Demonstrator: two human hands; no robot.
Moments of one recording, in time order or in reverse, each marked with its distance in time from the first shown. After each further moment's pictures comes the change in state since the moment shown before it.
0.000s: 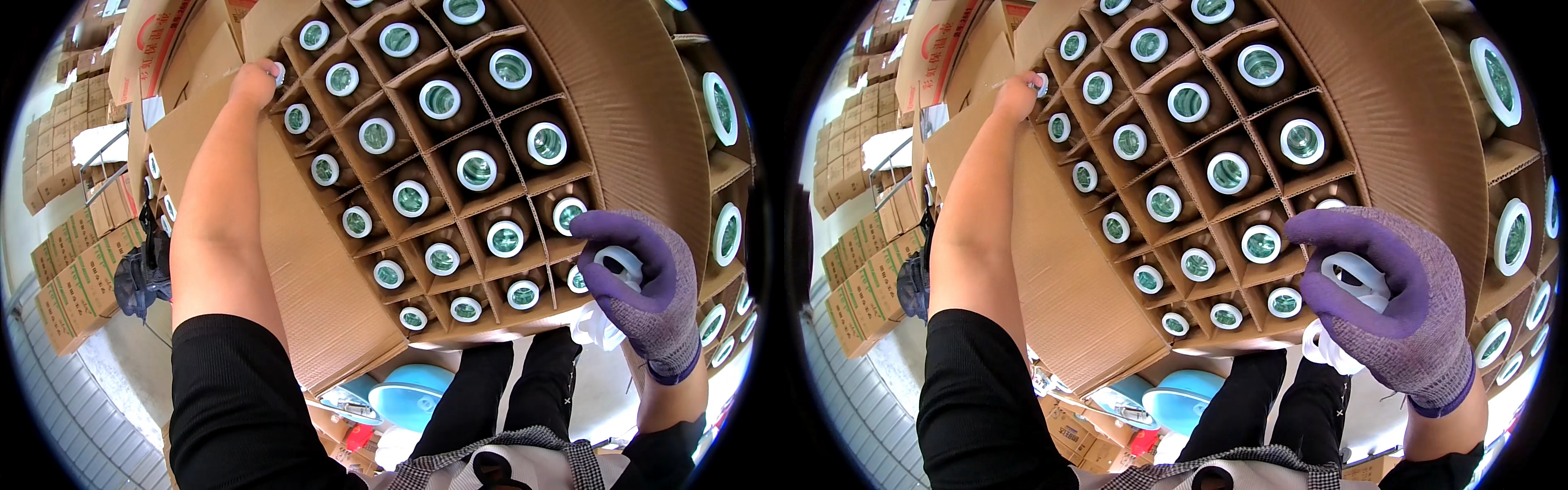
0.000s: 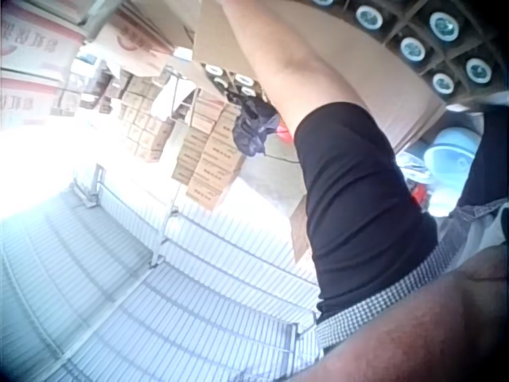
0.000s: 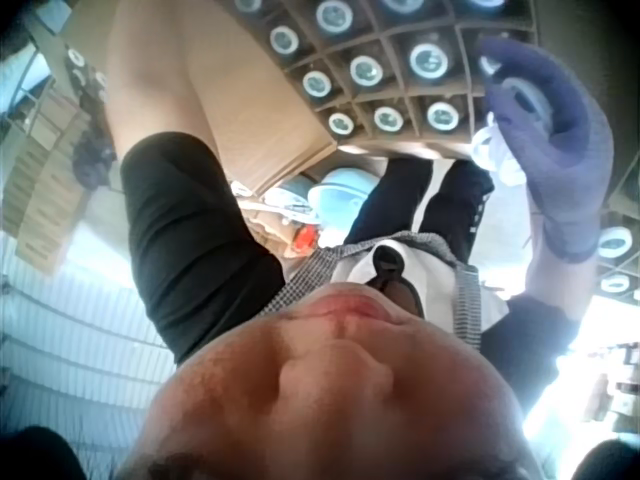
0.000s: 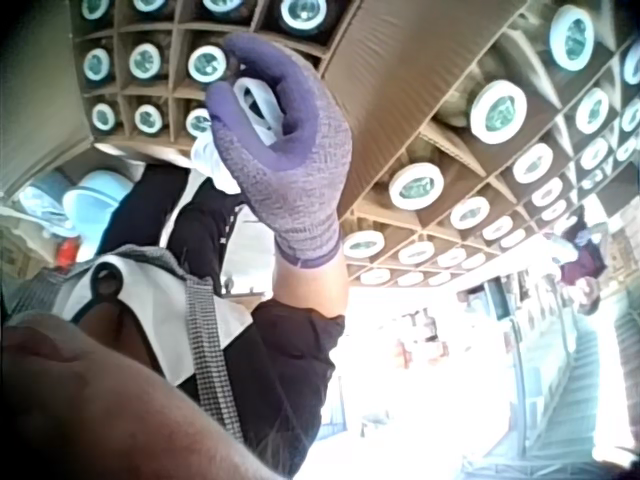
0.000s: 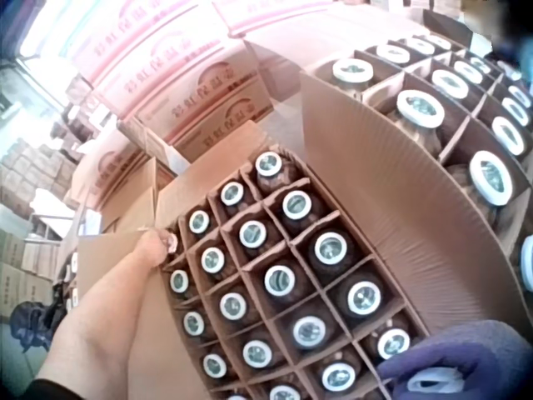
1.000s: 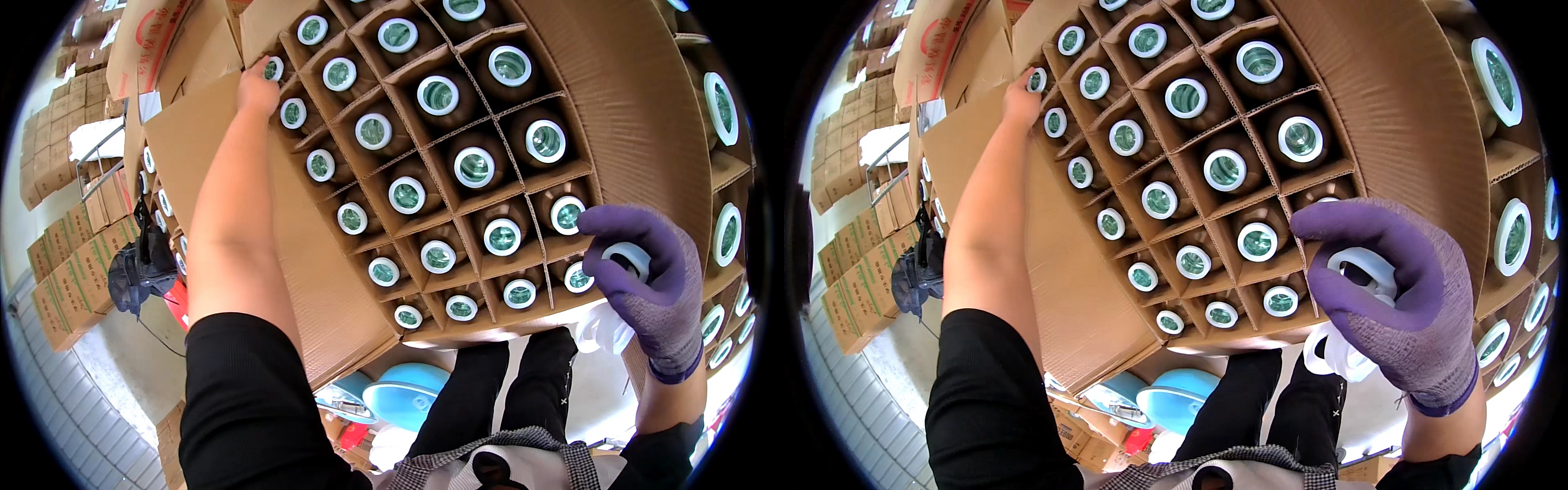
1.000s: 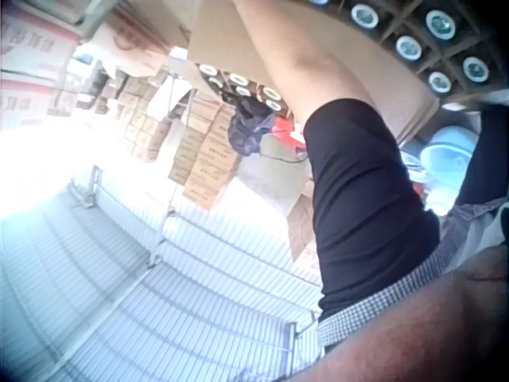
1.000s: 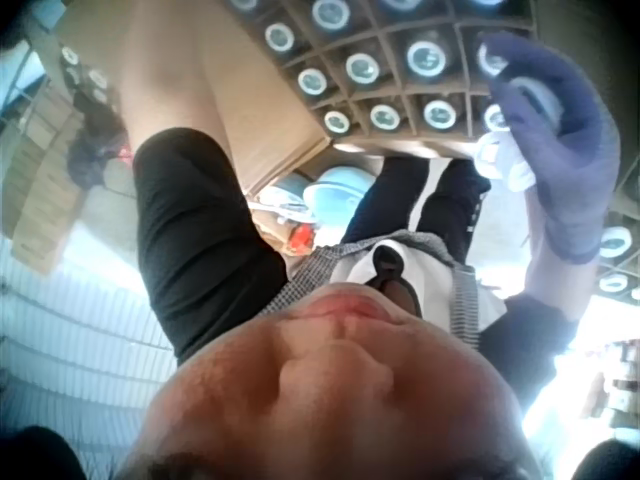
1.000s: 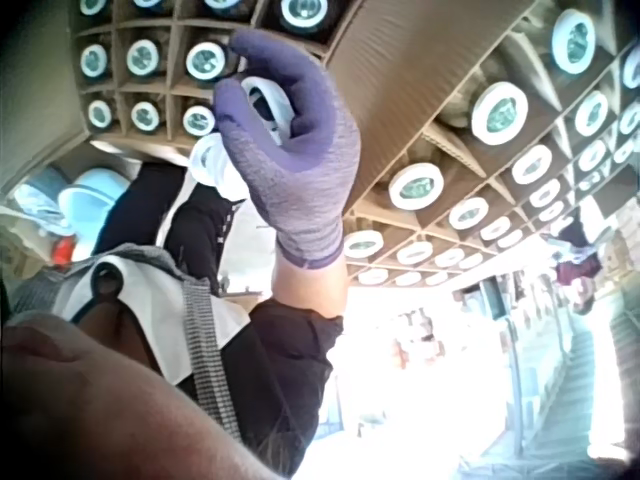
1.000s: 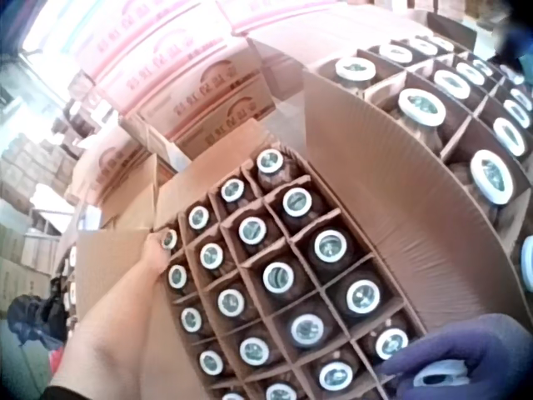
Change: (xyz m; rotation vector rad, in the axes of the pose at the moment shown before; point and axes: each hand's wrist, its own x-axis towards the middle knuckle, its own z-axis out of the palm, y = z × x) left_hand -0.014 -0.012 0.039 -0.135 0.215 -0.051; right_hand 0.000 -0.003 -0.003 0.074 0.030 0.052
